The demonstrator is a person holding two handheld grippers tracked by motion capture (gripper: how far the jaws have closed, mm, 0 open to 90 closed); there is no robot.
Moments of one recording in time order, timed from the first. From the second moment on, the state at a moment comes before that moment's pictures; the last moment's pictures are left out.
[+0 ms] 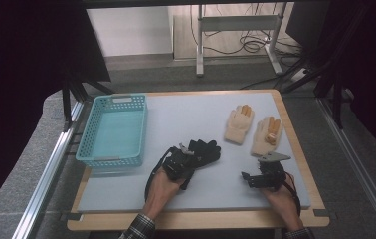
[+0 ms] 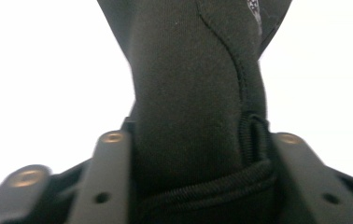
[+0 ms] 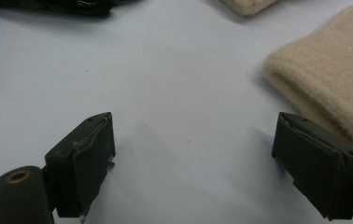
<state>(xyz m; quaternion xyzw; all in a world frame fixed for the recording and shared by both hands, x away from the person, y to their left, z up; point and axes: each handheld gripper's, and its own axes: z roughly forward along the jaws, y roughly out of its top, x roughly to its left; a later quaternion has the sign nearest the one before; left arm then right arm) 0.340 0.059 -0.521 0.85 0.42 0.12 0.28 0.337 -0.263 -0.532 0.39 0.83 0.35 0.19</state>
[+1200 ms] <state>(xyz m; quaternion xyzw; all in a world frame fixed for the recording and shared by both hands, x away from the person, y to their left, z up) 0.401 0.177 -0.424 0.78 0.53 0.19 0.28 0.337 -0.263 -0.532 0.39 0.83 0.35 0.19</state>
